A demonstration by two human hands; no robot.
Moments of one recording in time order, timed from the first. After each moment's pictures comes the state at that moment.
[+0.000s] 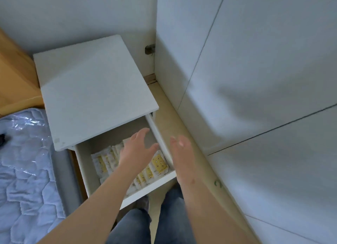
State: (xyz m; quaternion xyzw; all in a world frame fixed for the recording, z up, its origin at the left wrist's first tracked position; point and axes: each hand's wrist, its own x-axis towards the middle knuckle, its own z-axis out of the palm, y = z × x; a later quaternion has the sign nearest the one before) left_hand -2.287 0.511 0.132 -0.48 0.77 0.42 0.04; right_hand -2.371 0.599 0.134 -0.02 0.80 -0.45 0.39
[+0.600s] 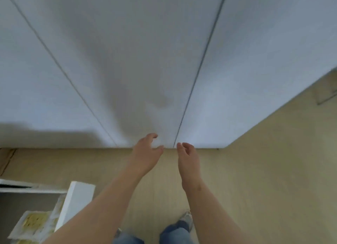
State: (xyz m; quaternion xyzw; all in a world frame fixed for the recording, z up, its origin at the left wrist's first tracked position) left_hand -2.375 0.876 0.177 -0.01 0.89 0.39 0.23; right_hand -2.333 0.987 0.163 0.39 0.67 -0.63 0.07
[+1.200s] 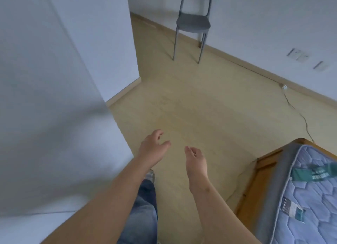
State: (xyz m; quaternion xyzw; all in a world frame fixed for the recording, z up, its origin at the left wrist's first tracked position) left_hand -2.298 1.348 0.185 0.37 0.79 0.27 0.40; right_hand -2.176 1.372 0.160 0.67 0.40 -0.59 -0.20
